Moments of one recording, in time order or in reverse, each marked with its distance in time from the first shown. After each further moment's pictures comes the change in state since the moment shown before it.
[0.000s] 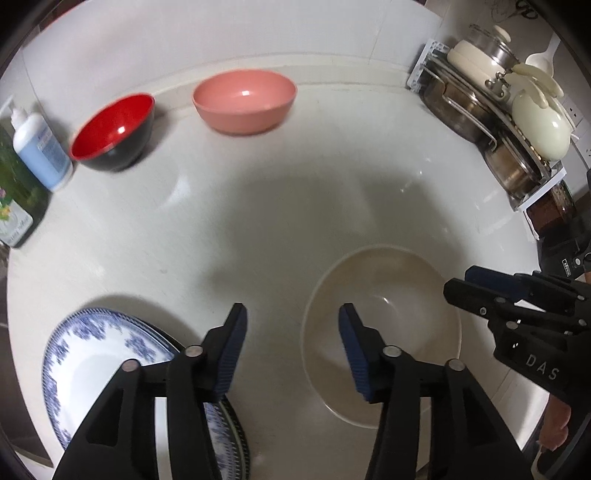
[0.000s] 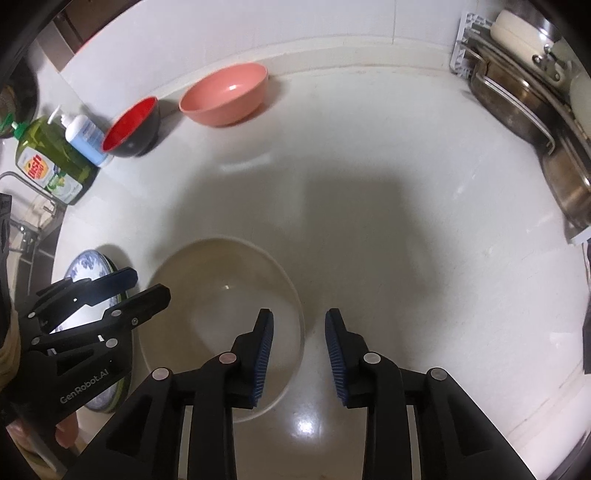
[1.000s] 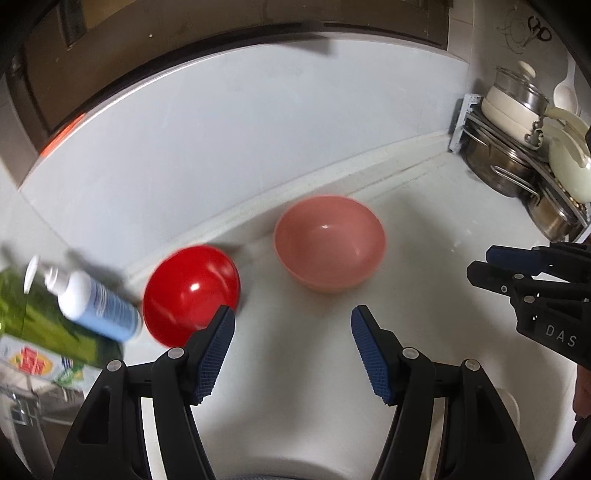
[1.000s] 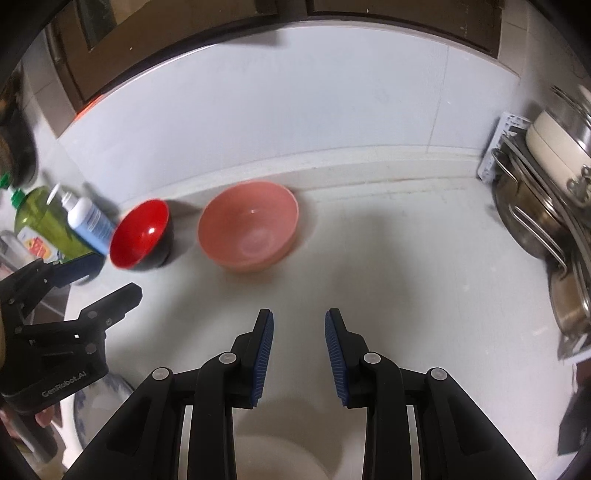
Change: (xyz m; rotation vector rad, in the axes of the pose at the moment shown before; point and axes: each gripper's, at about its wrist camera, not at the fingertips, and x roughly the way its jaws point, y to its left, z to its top) left arm -0.022 0.071 0.137 0.140 -0.180 0.166; right arm -0.013 0.039 0.134 -0.049 -0.202 -0.010
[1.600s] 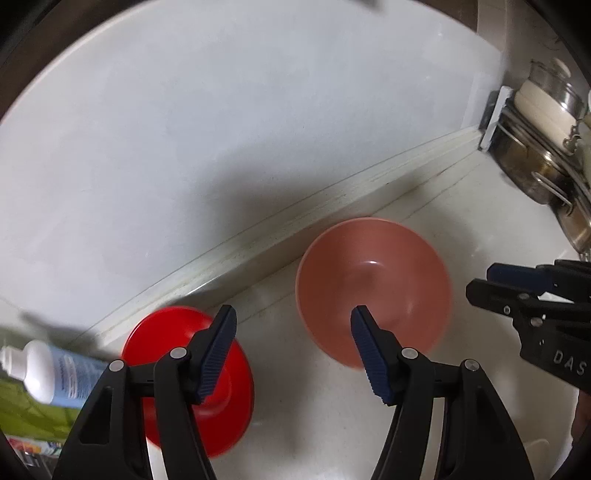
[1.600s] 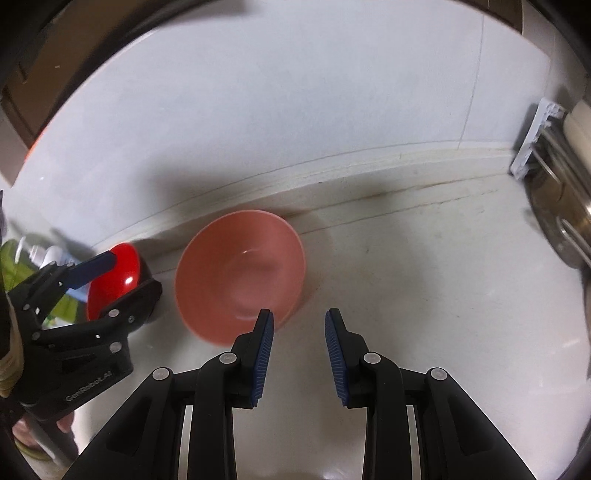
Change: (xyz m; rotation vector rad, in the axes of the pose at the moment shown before) left arm 0.098 0.021 0.051 0.025 0.047 -0.012; right arm 0.078 -0.002 0.055 0.098 0.051 0.034
